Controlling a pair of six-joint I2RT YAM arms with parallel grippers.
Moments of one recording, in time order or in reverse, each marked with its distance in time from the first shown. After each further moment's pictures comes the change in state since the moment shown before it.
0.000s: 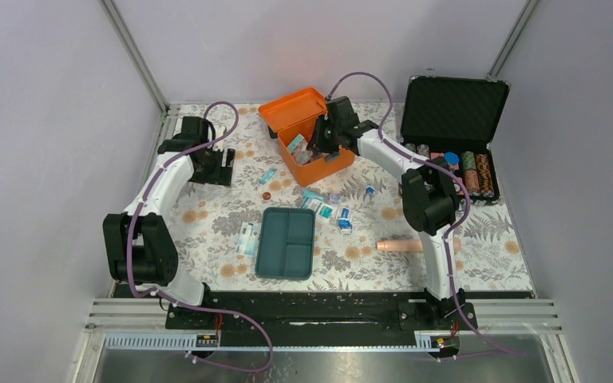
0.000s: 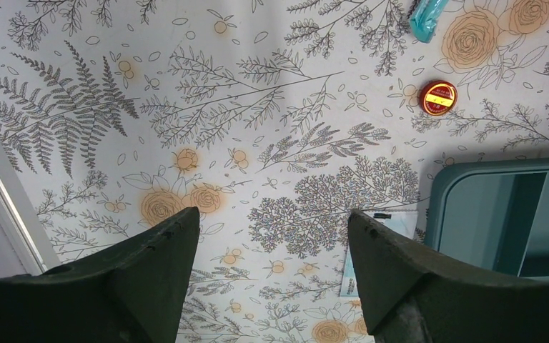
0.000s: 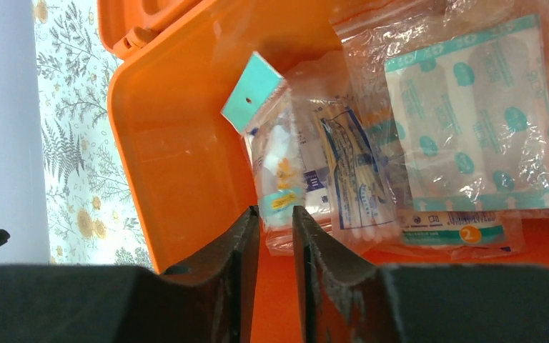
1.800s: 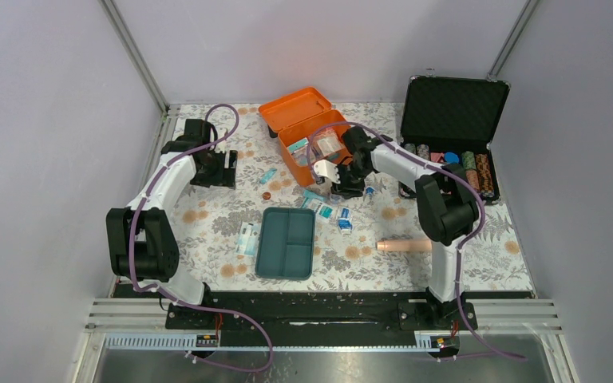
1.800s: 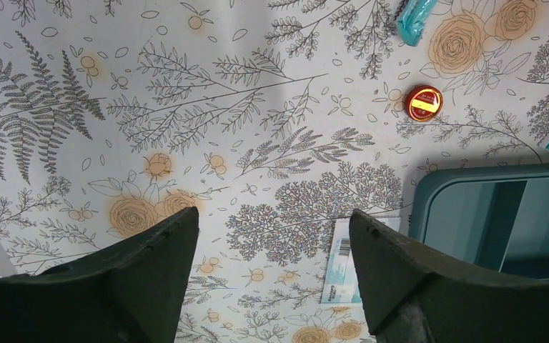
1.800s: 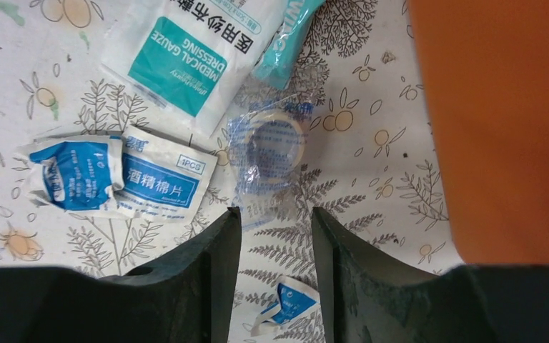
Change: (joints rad) left arm 0.000 0.030 -0.024 0.031 0.045 -0.053; right arm -0.037 -0.178 -0.319 -0.430 -0.231 -1.790
